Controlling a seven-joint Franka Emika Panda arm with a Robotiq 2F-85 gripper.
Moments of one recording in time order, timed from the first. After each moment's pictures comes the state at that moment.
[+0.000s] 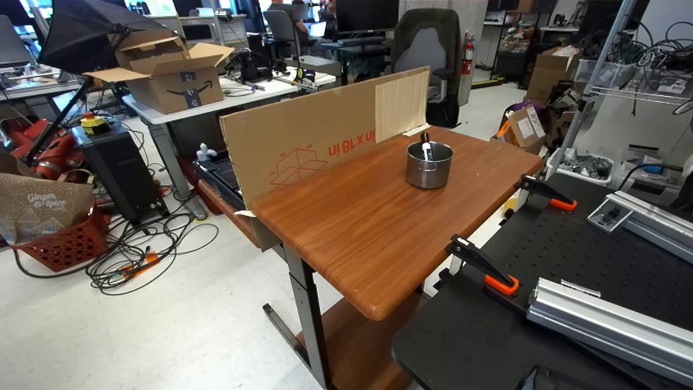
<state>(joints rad) 0.03 -0.47 -0.04 -2.54 0.03 2.07 0.08</state>
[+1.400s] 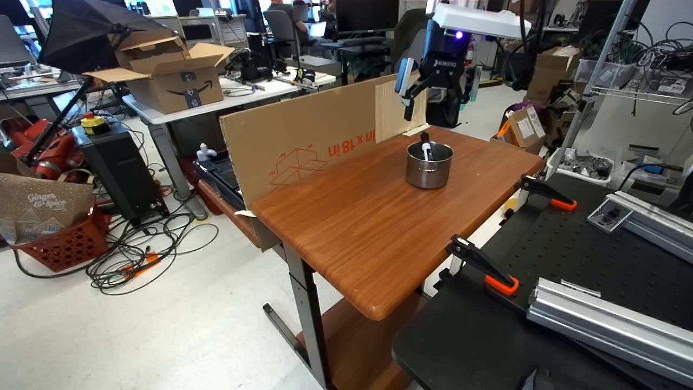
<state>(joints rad) 0.01 0.22 -0.06 -2.29 0.28 2.46 0.27</state>
